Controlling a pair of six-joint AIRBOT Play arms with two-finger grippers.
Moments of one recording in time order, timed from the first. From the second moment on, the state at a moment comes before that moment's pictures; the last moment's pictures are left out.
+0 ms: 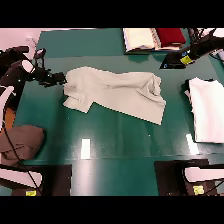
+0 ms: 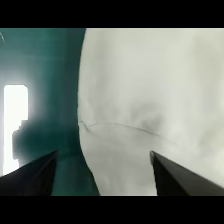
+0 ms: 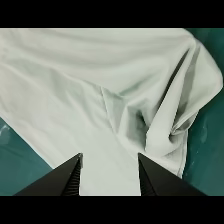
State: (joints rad) left arm 0.03 -1.62 1.39 1.24 -0.85 -1.51; right arm -0.02 -1.49 1.74 -1.18 1.46 1.41
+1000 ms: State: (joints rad) left arm 0.02 -1.72 1.39 1.05 -0.80 -1.41; right arm 0.03 -1.49 1.74 -1.17 1.49 1.41
